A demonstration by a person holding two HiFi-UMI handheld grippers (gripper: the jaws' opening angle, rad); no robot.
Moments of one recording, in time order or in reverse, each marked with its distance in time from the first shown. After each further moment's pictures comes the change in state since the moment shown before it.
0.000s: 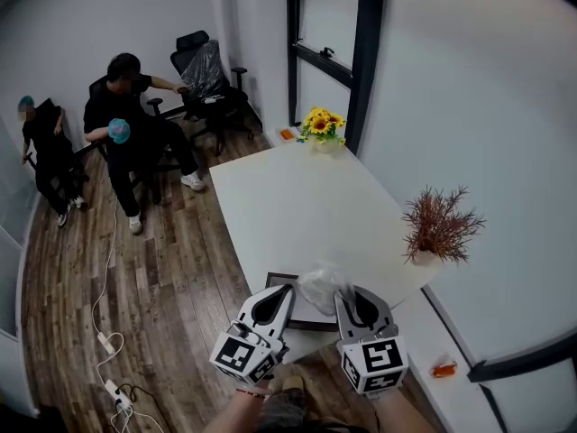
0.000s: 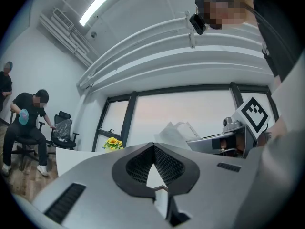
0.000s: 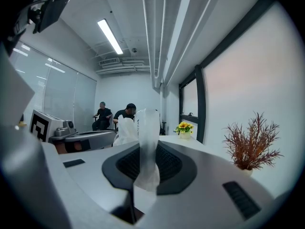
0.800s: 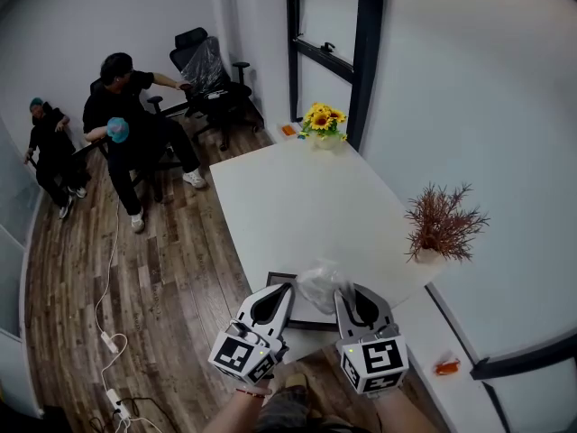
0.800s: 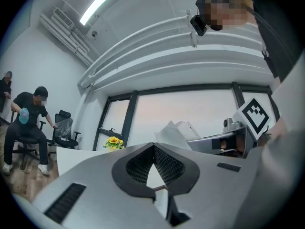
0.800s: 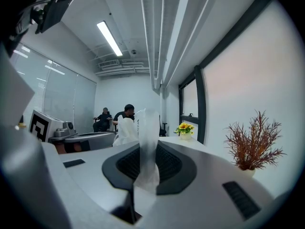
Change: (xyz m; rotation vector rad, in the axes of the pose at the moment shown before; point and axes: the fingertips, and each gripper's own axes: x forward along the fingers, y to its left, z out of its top) left arm 0.004 0.006 -0.002 -0.012 0.022 0.019; right arm 0.007 -0.001 0.002 0.010 -0.017 0.005
